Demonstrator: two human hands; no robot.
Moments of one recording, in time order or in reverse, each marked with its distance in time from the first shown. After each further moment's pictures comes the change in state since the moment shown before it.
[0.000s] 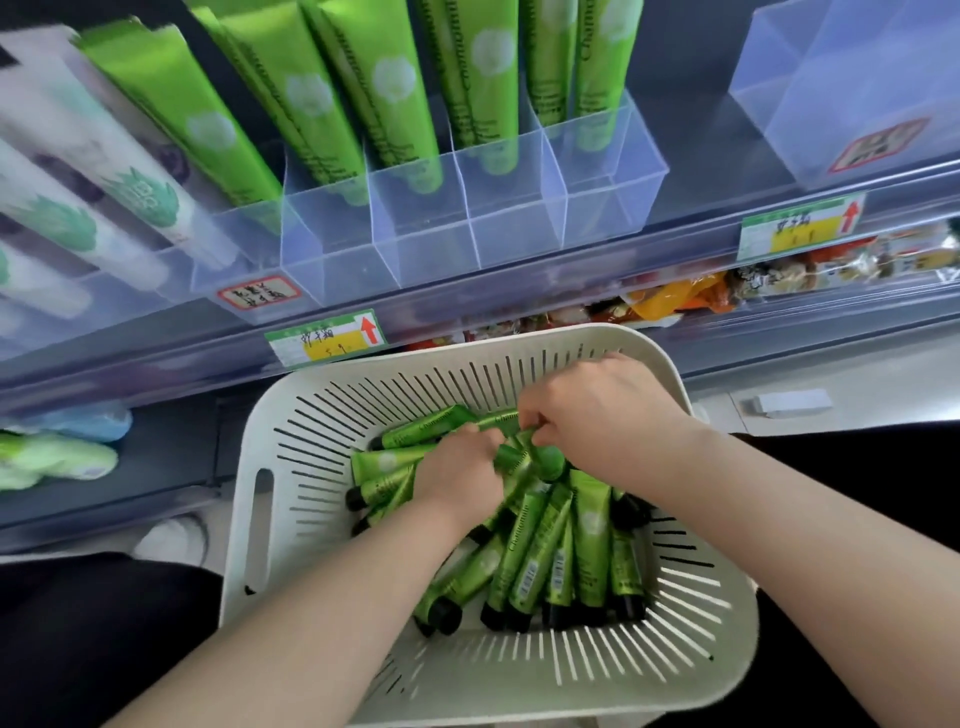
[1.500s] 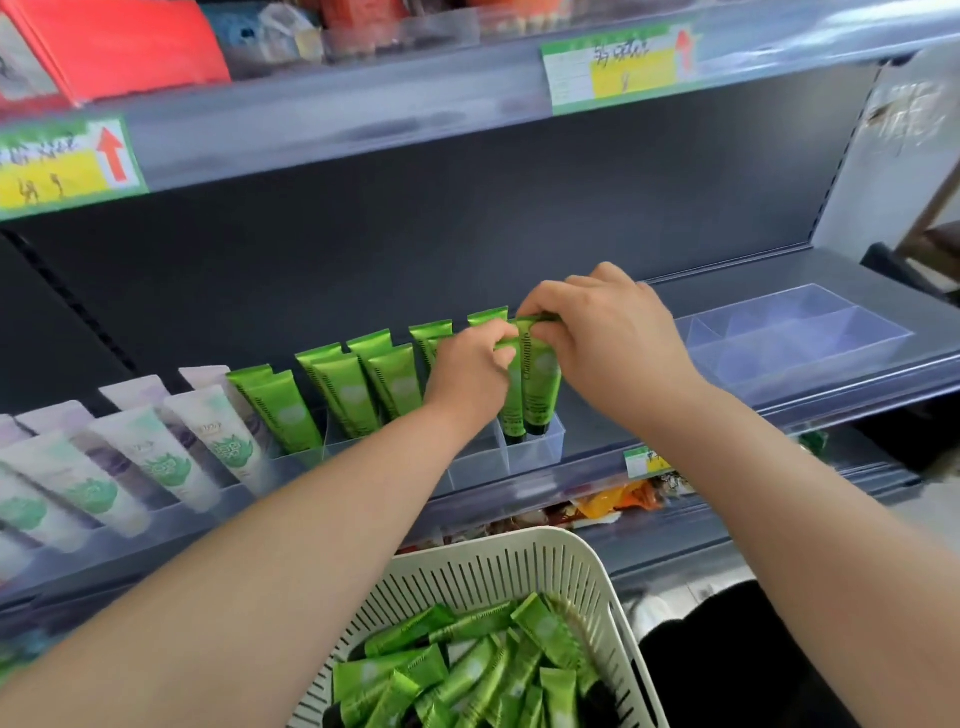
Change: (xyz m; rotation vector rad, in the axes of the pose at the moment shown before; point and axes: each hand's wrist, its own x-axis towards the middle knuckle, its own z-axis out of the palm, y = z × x) left_hand 0.003 0.147 -0.262 -0.326 0.712 0.416; right_hand 0.001 0.022 -0.226 -0.120 0.783 0.127
